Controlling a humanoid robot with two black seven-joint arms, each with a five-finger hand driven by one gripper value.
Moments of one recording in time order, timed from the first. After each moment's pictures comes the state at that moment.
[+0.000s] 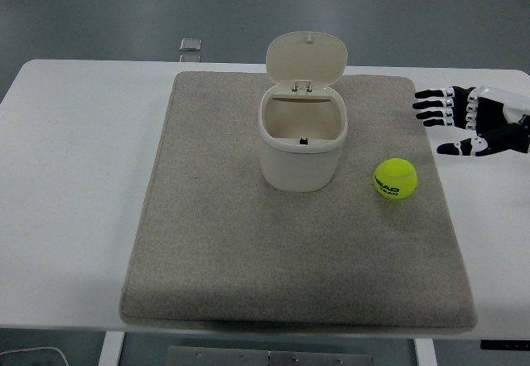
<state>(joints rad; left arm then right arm) 0.05 0.00 -0.28 -0.08 0.18 -0.11 -0.01 0.78 -0.84 0.54 1.15 -0.65 0.61 0.28</state>
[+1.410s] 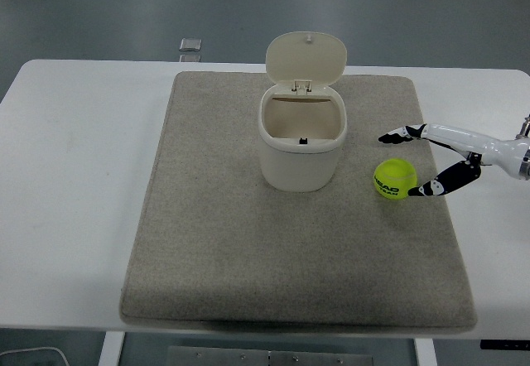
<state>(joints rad) 0.05 0.00 -0.28 -0.08 0.18 -0.11 -0.01 0.73 -0.74 0.58 1.22 -1.41 0.31 0.40</state>
